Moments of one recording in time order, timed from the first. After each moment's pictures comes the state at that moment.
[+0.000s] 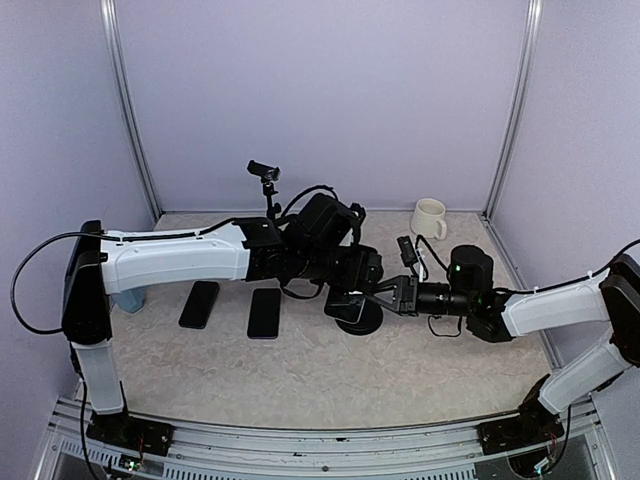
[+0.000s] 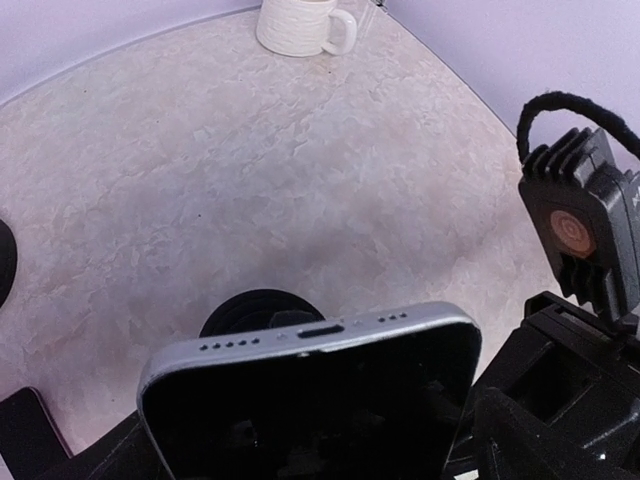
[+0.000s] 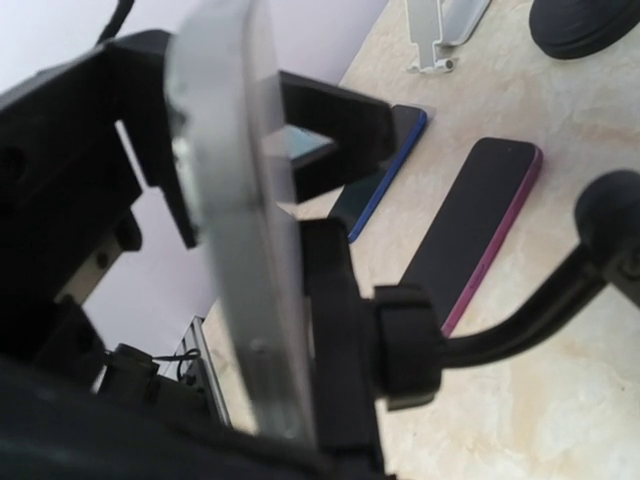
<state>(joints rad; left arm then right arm) -1.06 1.91 1.63 -0.39 -0.21 -0.46 0.68 1.42 0.53 0.70 -0.58 0.82</state>
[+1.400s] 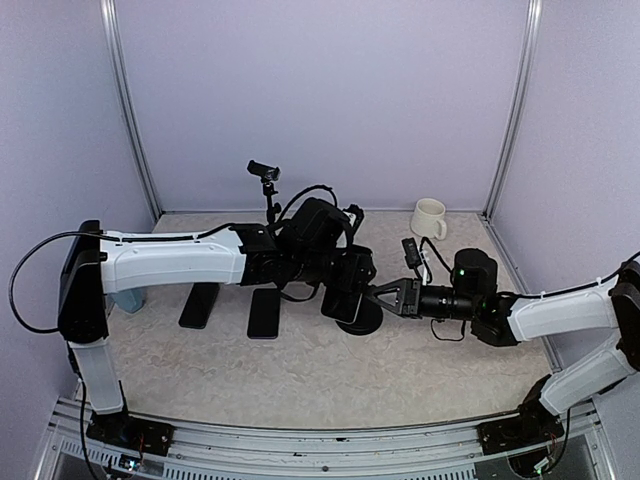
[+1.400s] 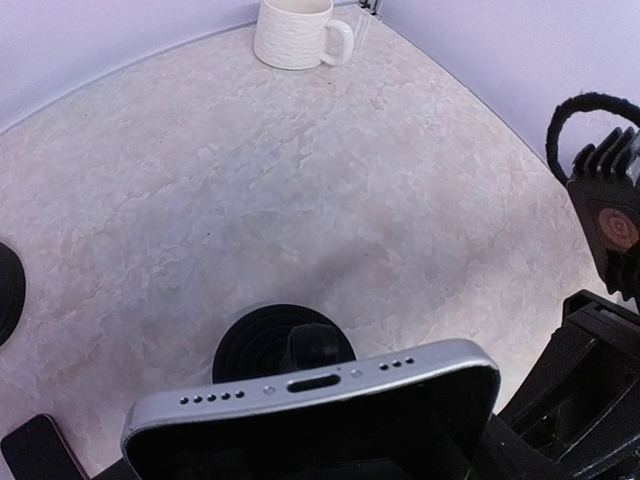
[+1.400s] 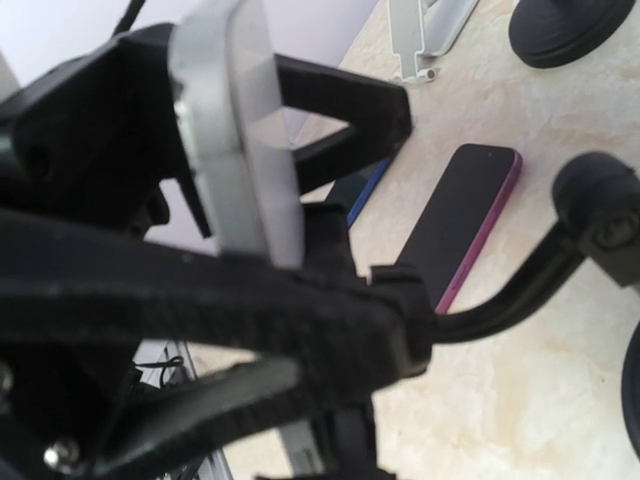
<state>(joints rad) -1.04 1.90 1.56 -0.30 -0.23 -0.37 0.69 1.36 0.50 0.66 -0.52 0.80</state>
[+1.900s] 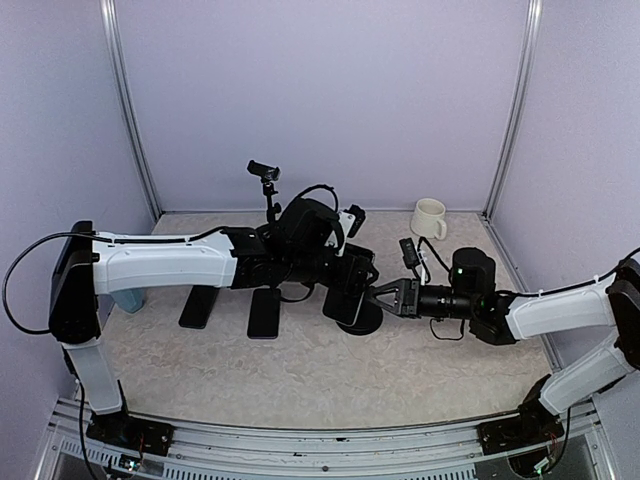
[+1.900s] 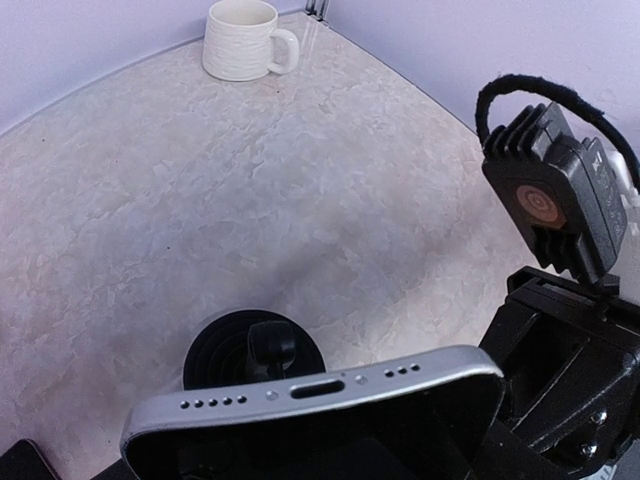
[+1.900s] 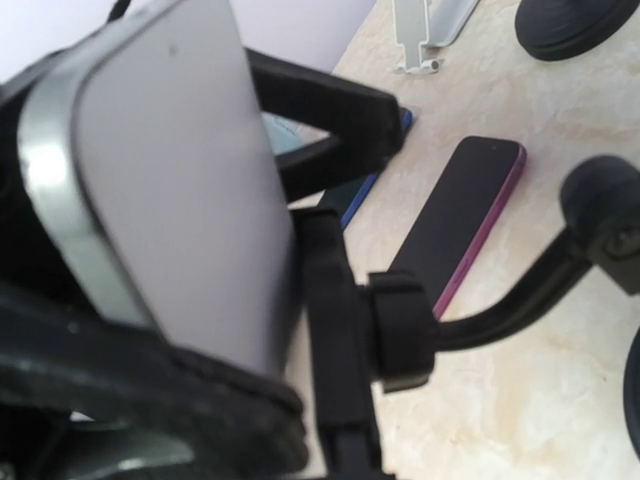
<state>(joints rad) -1.04 1.85 1.48 -0.19 -0.09 -0.31 0.69 1.38 0.51 0.66 -0.54 0.79</state>
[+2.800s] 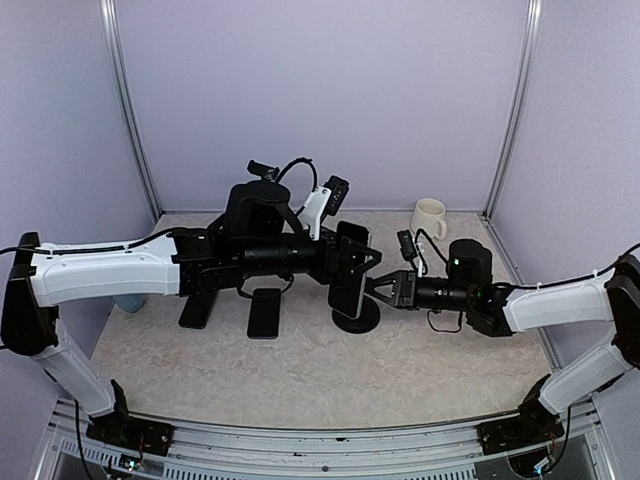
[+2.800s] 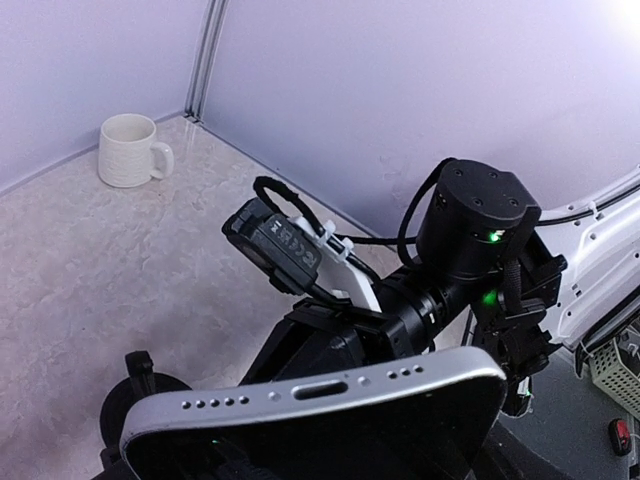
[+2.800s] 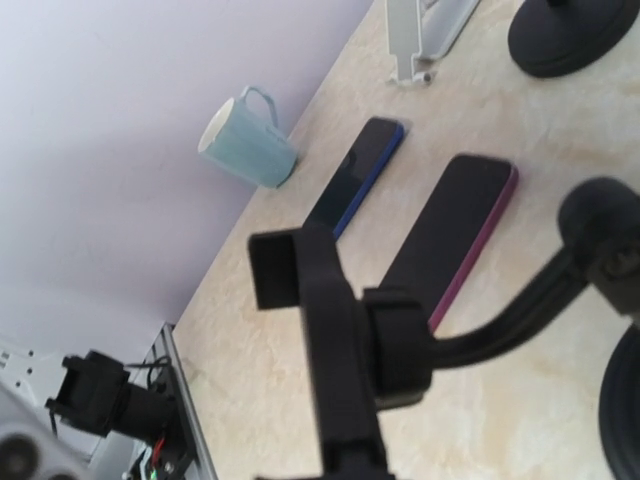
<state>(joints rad) -1.06 1.61 1.31 0.03 0.10 -0.33 0.68 1.39 0.56 0.62 -0.53 0.75</state>
